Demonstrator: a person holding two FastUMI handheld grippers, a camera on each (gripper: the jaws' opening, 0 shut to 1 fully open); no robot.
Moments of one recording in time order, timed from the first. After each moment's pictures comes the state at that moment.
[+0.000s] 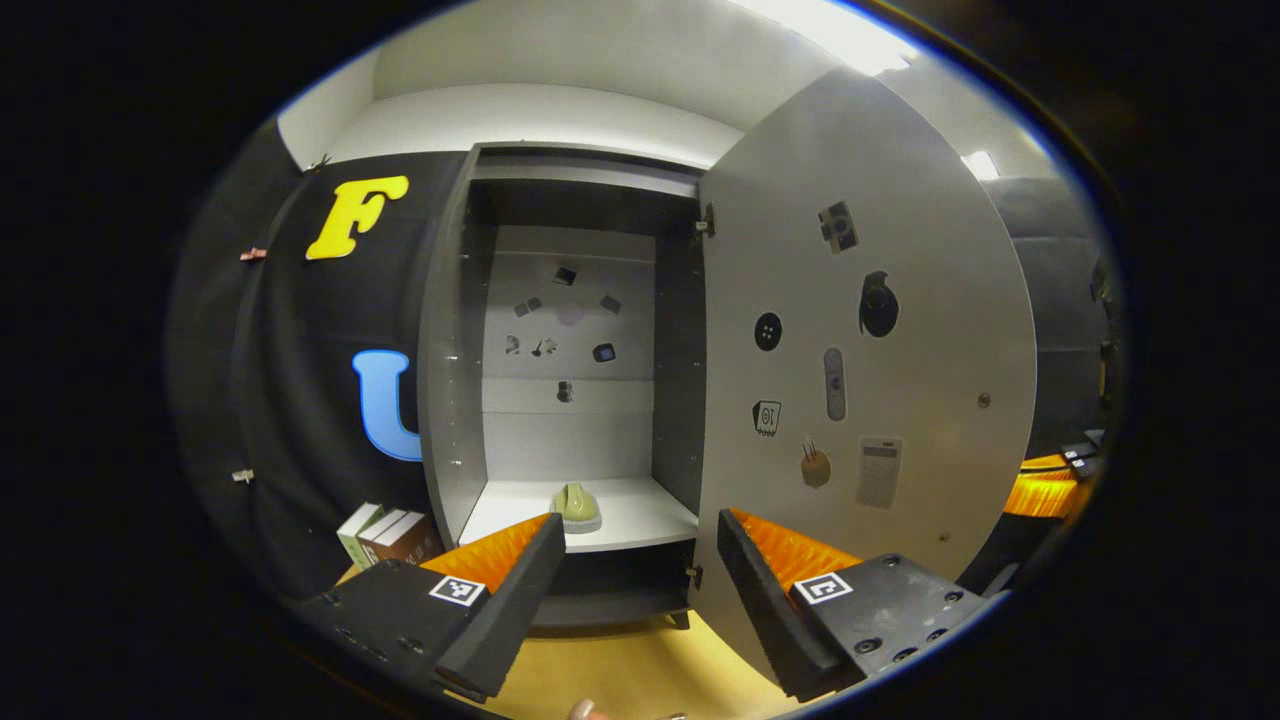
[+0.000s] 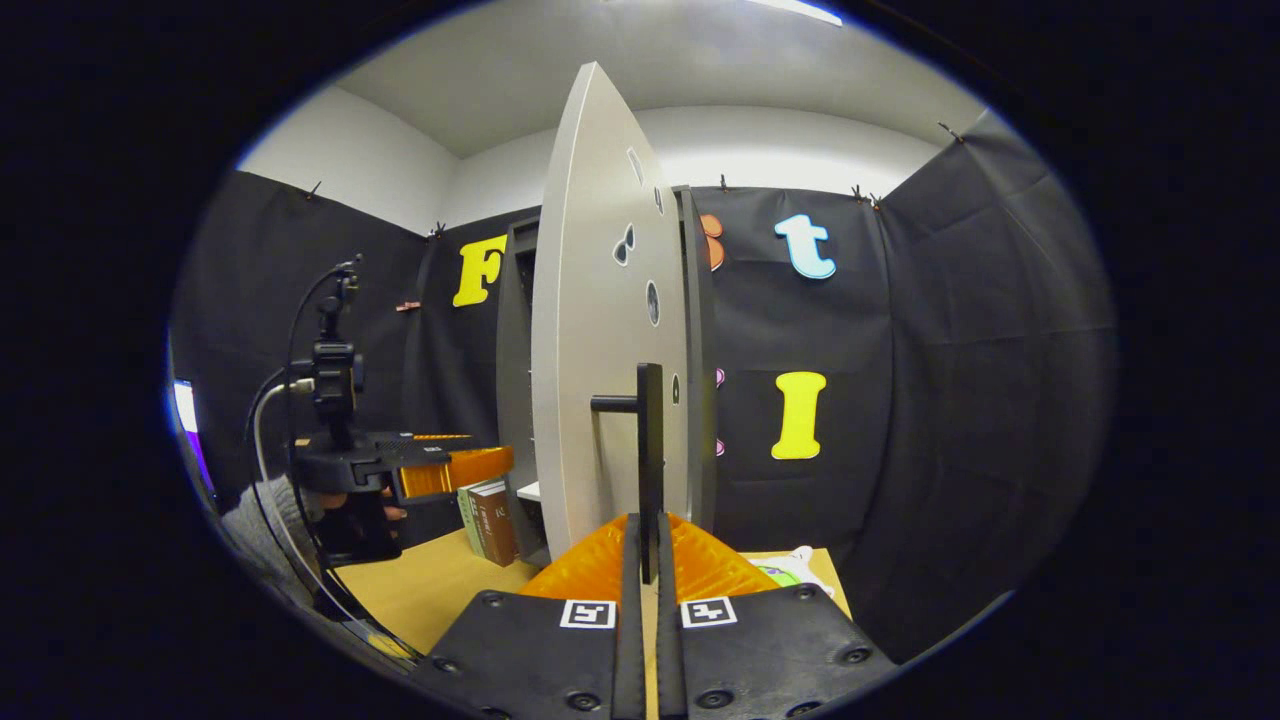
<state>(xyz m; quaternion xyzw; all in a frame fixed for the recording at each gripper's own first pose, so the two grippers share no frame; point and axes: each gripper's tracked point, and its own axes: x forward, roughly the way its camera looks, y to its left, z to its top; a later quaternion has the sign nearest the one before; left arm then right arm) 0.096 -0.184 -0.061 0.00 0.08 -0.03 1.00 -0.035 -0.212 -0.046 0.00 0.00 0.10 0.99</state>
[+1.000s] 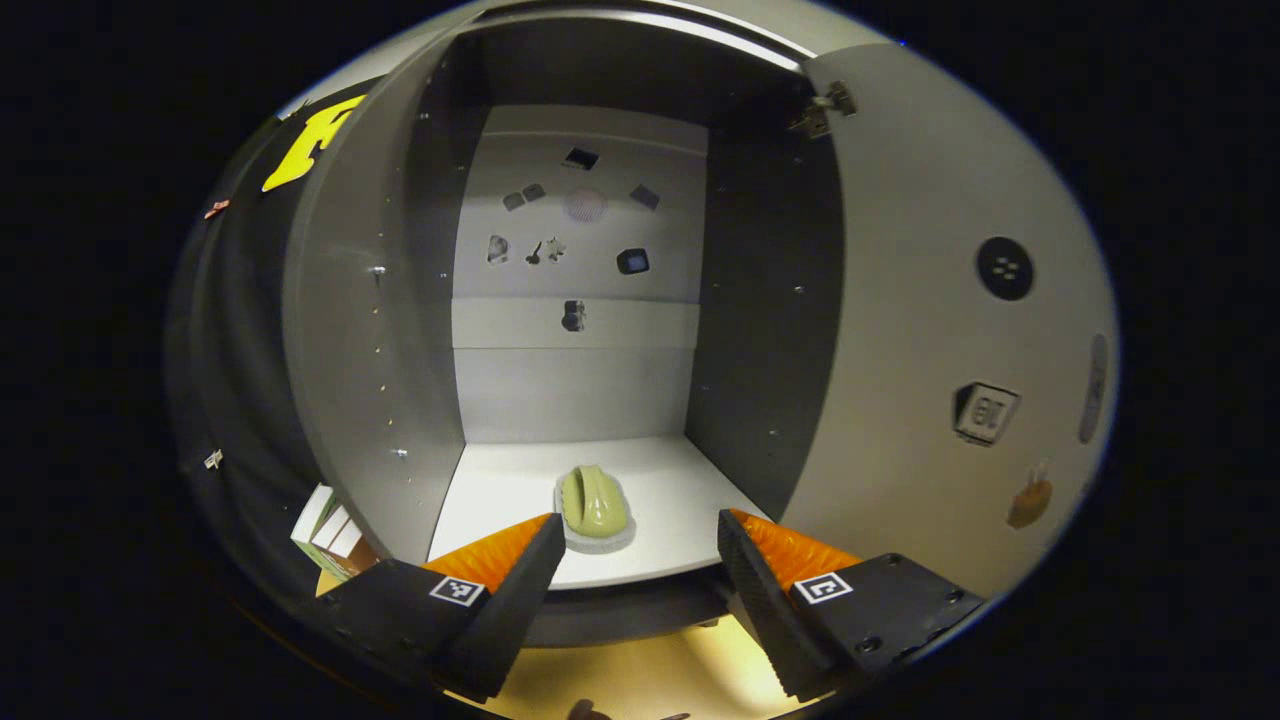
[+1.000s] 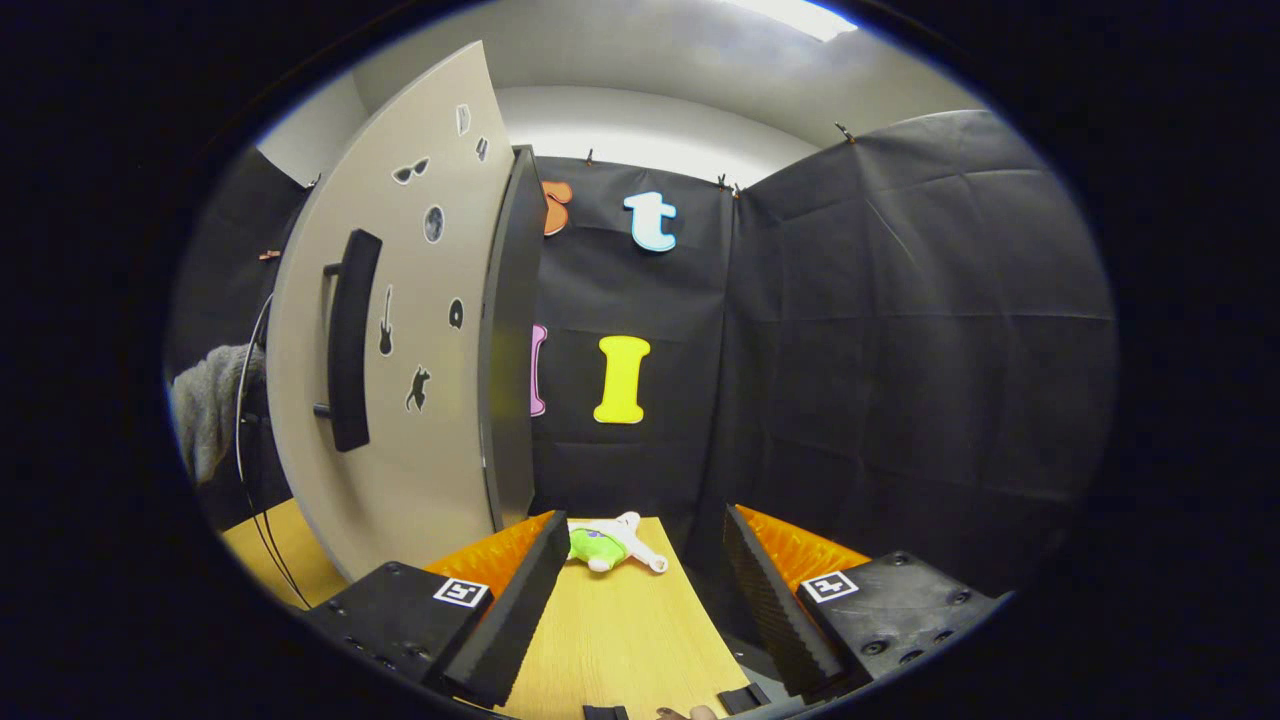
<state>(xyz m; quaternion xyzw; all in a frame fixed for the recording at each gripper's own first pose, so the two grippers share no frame) 0.286 -0.119 -0.146 -0.04 0.23 -0.03 0.97 -0.036 -0.385 -0.124 -0.04 0.05 -0.13 0.99</state>
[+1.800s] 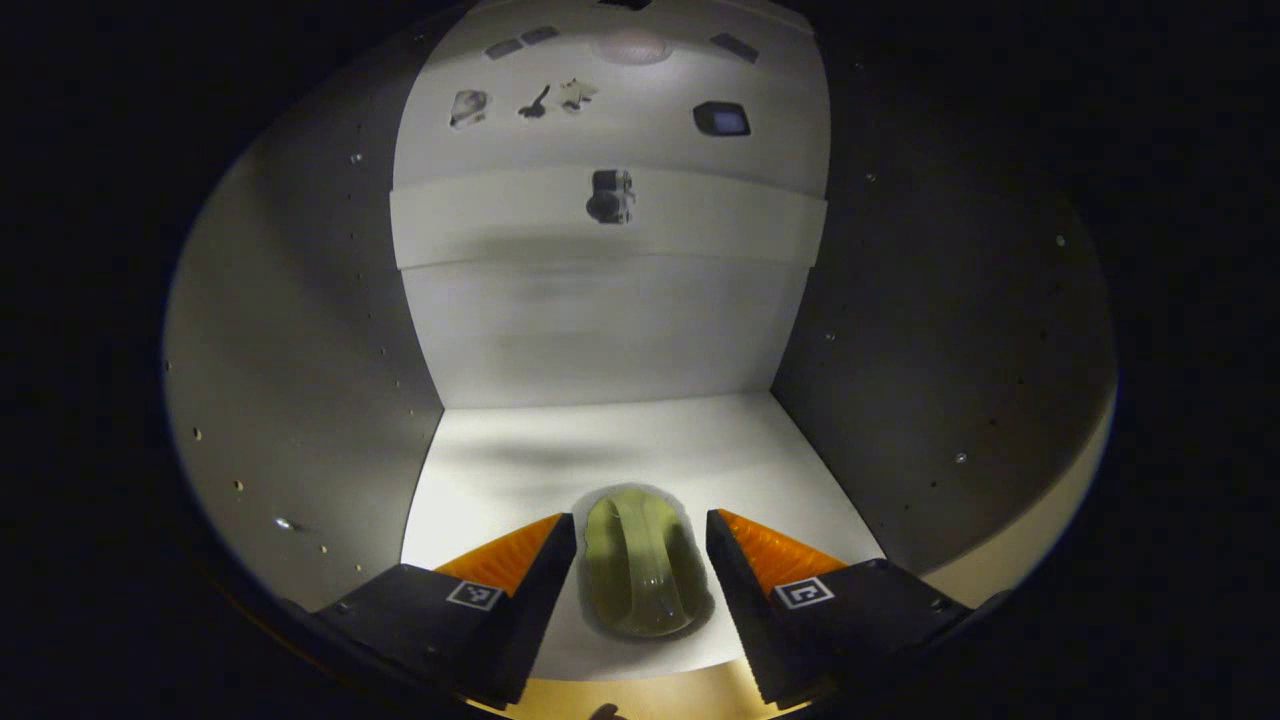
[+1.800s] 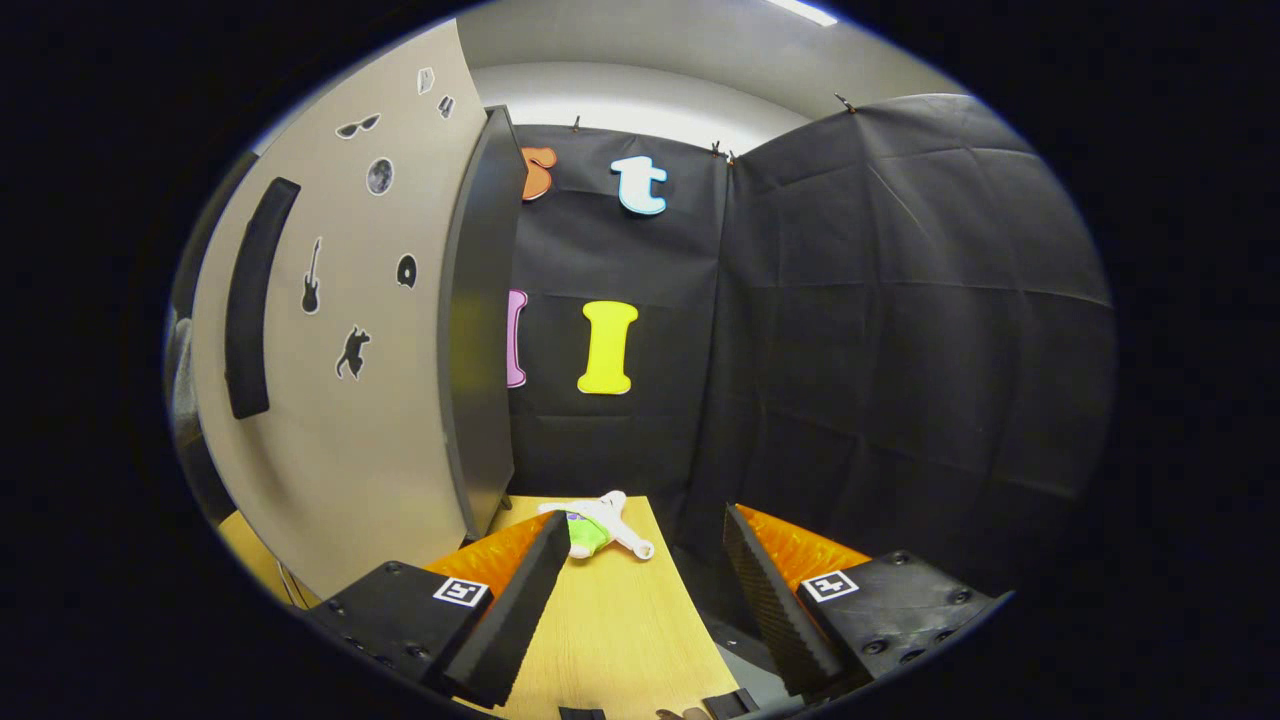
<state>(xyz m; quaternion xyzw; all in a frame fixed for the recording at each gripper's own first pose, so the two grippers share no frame) 0.403 -0.086 -0.245 -0.06 0.40 0.01 0.92 0.006 -0.424 -0.155 -0.04 0.09 -0.14 0.99</state>
